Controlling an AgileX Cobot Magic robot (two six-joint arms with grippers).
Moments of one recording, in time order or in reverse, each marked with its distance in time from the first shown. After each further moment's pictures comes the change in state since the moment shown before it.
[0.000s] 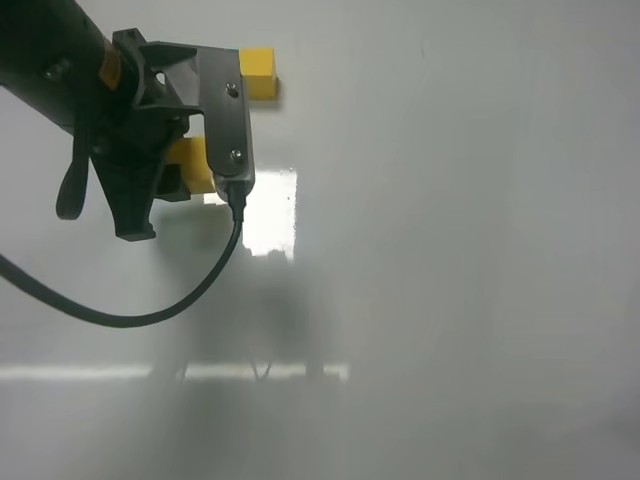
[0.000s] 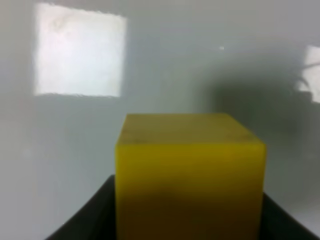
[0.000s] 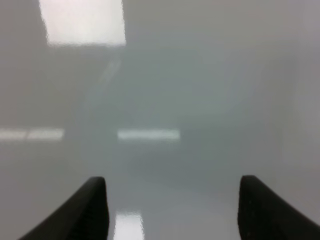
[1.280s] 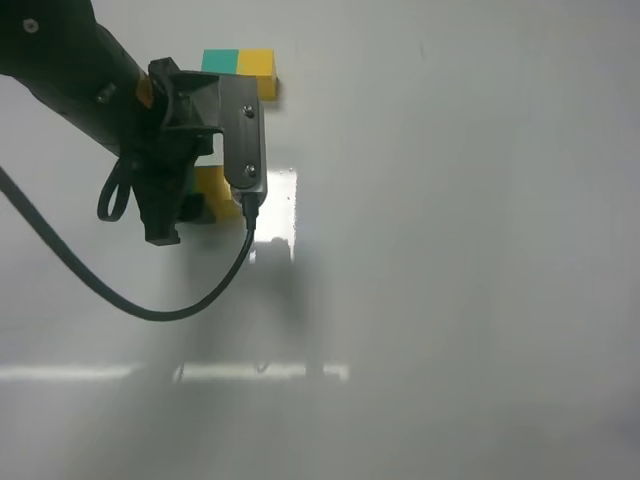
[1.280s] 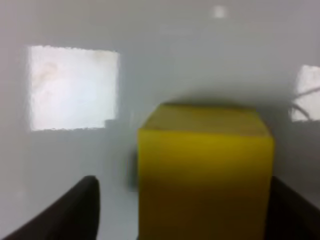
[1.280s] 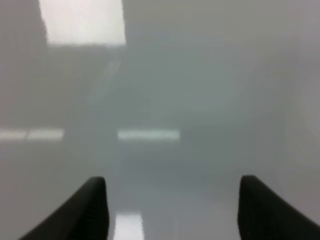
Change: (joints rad) left arm 0.076 0.070 0.000 -0.119 -0.098 0.103; right arm 0.000 0.000 0.000 0.000 0.000 0.000
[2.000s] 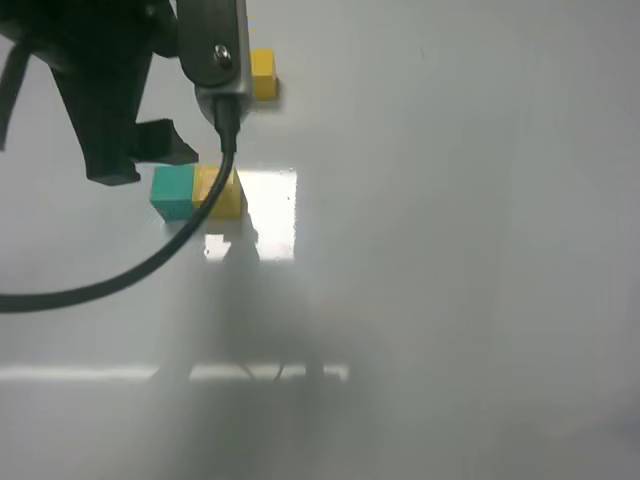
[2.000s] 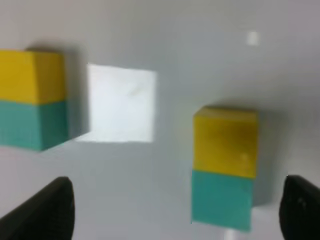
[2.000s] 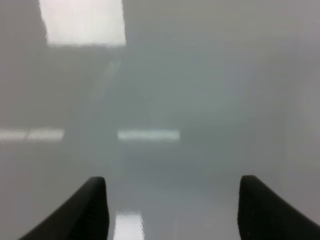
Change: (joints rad) left arm -0.240 -0.154 -0.147 0.235 0.222 -0.147; right arm 0.000 0.000 0.000 0.000 0.000 0.000
